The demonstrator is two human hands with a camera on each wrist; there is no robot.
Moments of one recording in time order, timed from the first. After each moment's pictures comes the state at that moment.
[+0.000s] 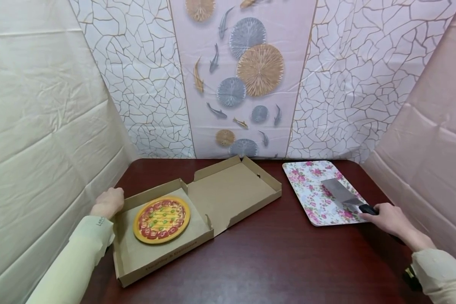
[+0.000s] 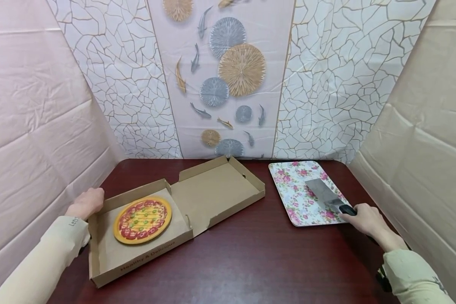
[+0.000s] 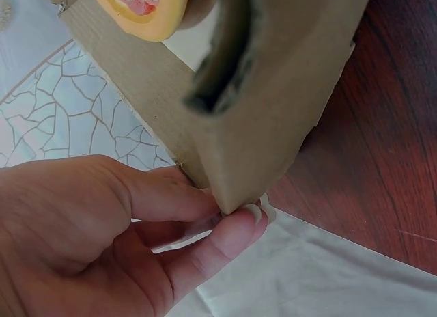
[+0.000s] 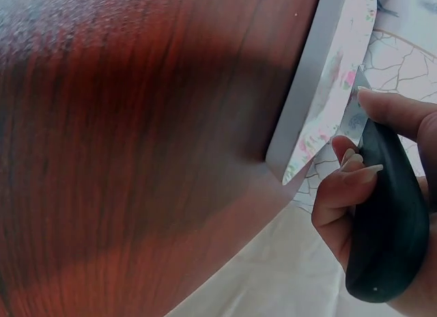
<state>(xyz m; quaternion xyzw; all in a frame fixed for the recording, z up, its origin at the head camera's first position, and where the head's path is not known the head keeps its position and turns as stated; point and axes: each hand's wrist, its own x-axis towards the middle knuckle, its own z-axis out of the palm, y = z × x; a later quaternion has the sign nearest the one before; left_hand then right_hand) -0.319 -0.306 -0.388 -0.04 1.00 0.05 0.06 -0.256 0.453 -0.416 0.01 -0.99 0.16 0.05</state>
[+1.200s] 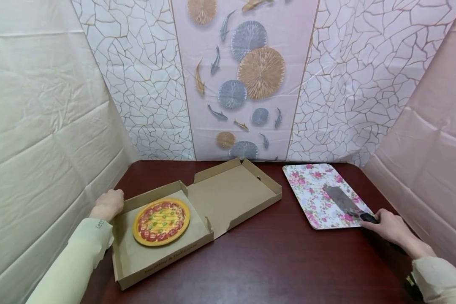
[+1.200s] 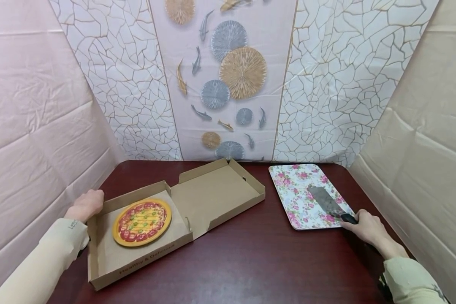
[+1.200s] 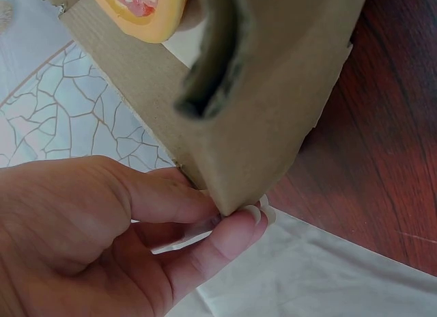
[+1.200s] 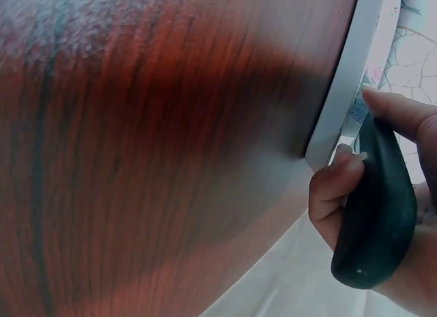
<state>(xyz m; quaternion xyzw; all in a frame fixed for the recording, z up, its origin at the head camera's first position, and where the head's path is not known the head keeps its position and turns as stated) -0.317 -0.305 -0.388 -0.04 1.00 0.04 0.05 -0.255 0.460 -0.430 -0.01 -0.99 0.16 0.06</state>
